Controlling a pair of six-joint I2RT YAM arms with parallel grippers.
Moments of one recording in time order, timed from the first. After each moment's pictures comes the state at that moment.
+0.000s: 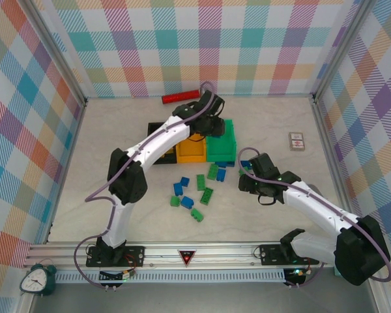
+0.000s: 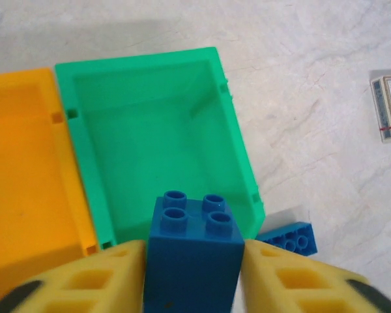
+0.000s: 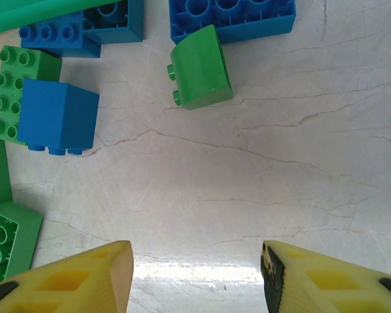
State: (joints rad) left arm -0.70 2.17 2.13 -0.87 -0.03 -0.54; right arm 0.53 1.12 0.66 -0.59 0.06 0.62
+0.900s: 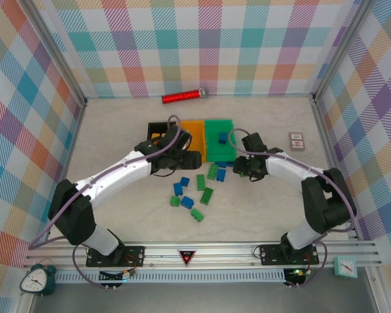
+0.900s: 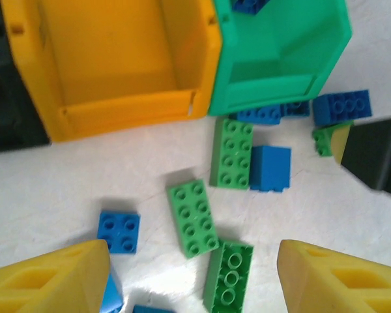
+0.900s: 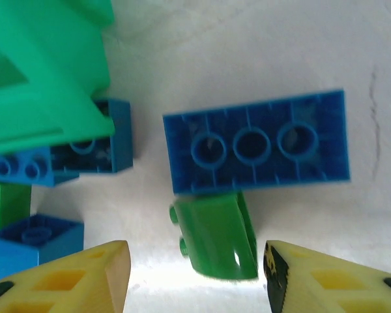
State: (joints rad) left arm -0.71 1.50 1.20 -0.65 -0.01 -0.60; right arm 0.41 1.59 0.93 -0.49 0.00 0.55
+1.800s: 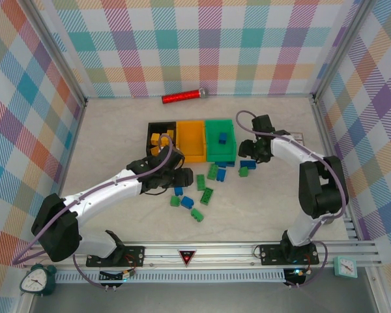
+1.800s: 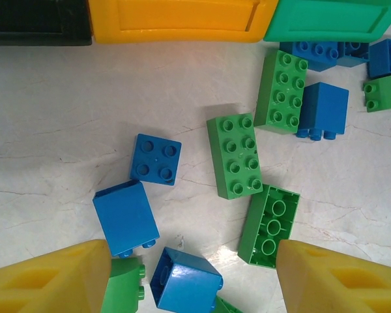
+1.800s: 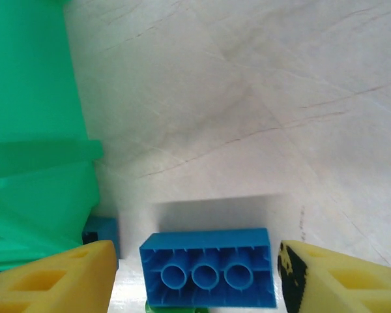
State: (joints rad) left arm -0.76 1.35 0.96 -0.60 -0.05 -0.71; right arm 0.27 1.73 1.15 -0.58 -0.04 0.41
